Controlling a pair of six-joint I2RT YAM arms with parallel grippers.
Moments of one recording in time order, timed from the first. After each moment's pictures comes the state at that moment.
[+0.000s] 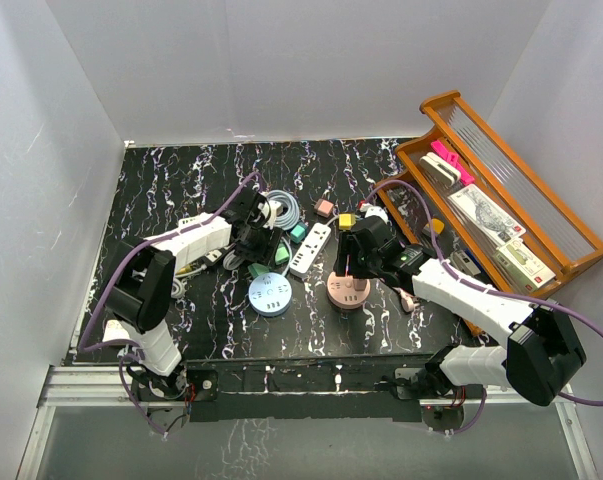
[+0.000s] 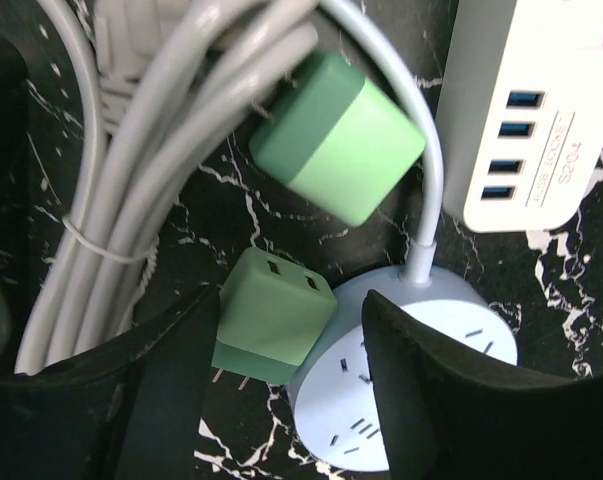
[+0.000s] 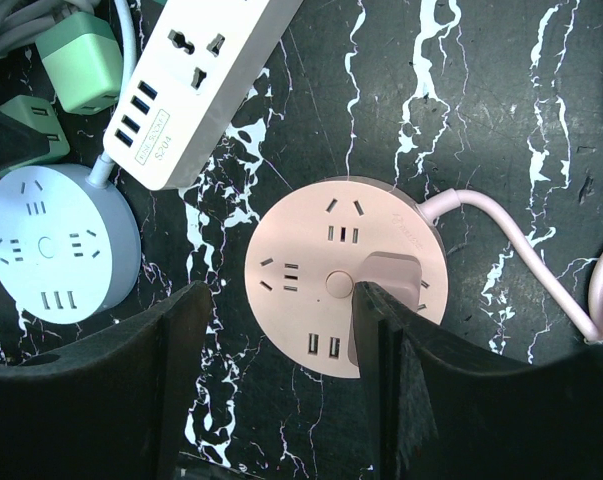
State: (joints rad) left arm -0.51 1.74 1.13 -0.56 0.15 -0.09; right arm 0.66 1.24 0.82 -0.42 0.13 0.60
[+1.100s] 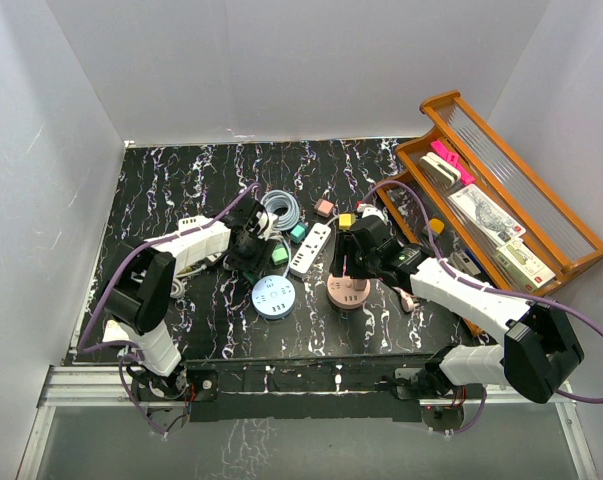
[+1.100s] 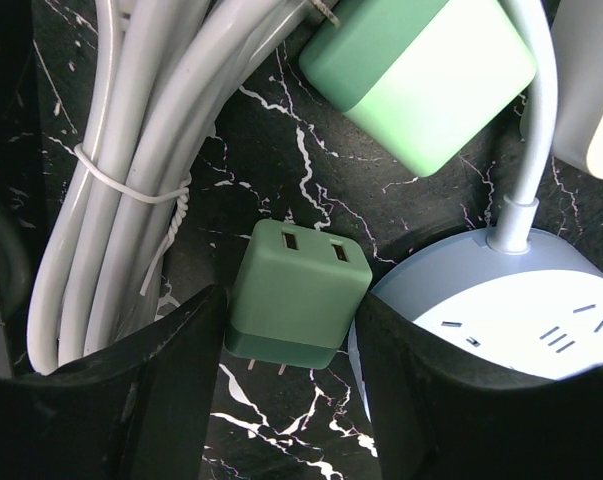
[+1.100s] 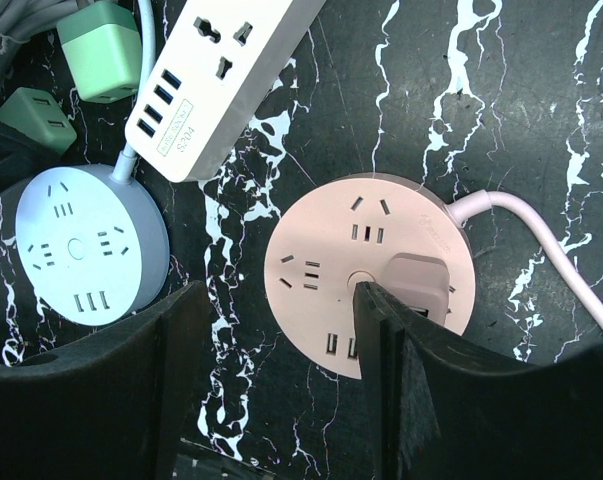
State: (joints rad) left arm -0.51 1.72 1.08 -0.62 0.07 -0.04; right arm 0.66 1.26 0.82 -0.40 0.09 0.60
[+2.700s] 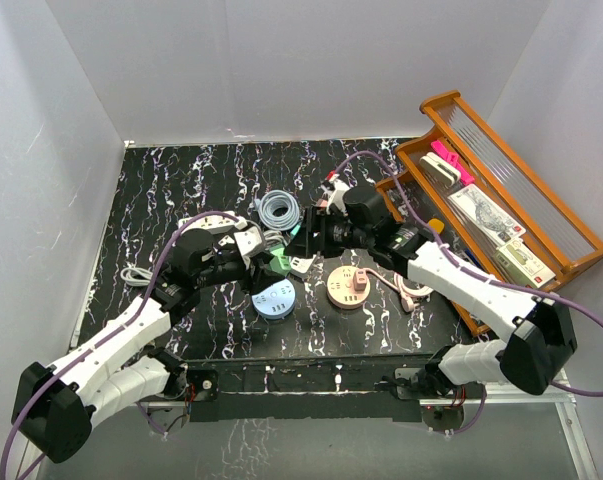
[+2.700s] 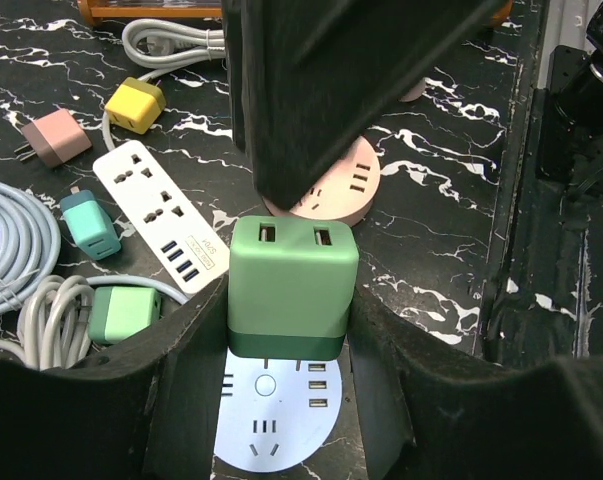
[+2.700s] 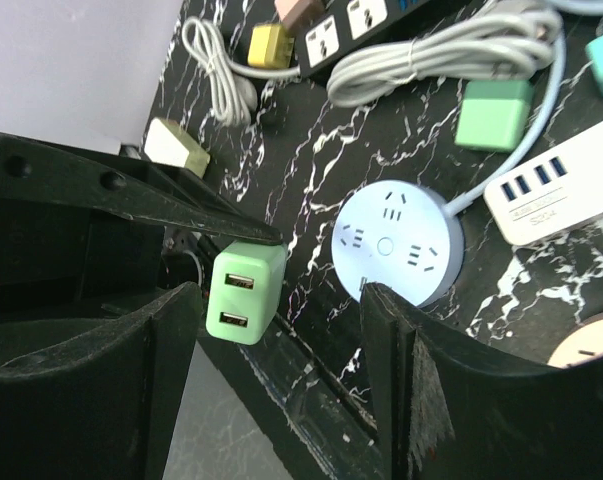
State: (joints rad) left arm -0.57 0.93 0.58 0.02 0.62 0.15; right arm 0.70 1.30 1.06 -0.26 -0.35 0.65
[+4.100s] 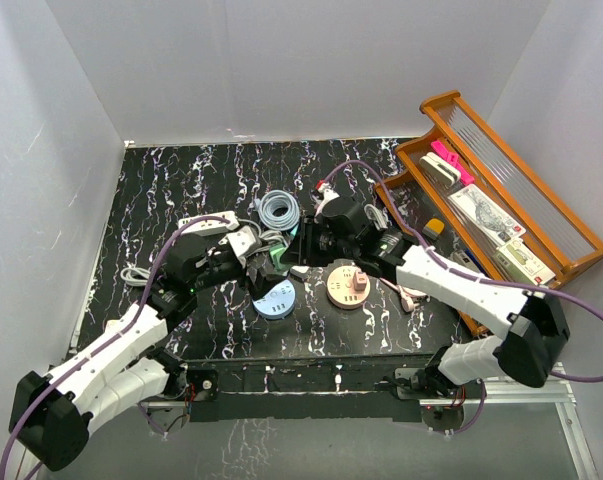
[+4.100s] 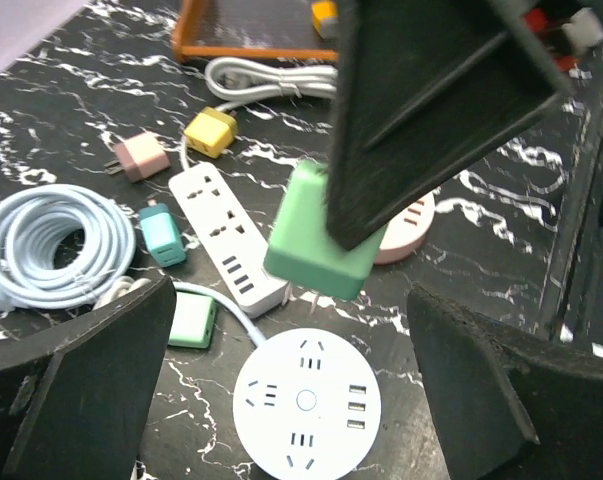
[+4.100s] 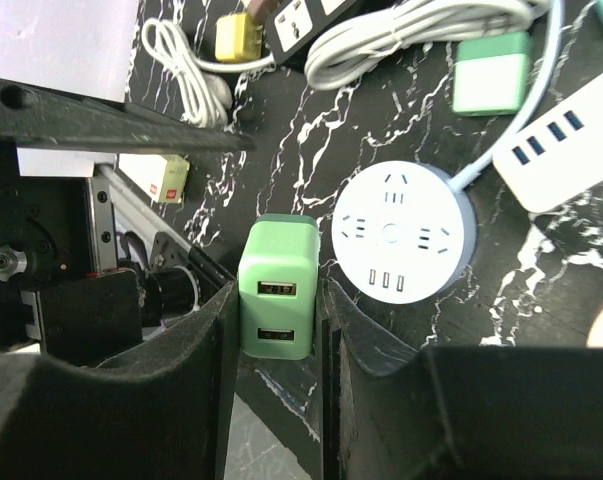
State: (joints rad) left arm -0.57 0.85 0.54 0.11 0.48 0.13; right arm 0.83 1.31 1.10 -0.34 -0.13 0.76
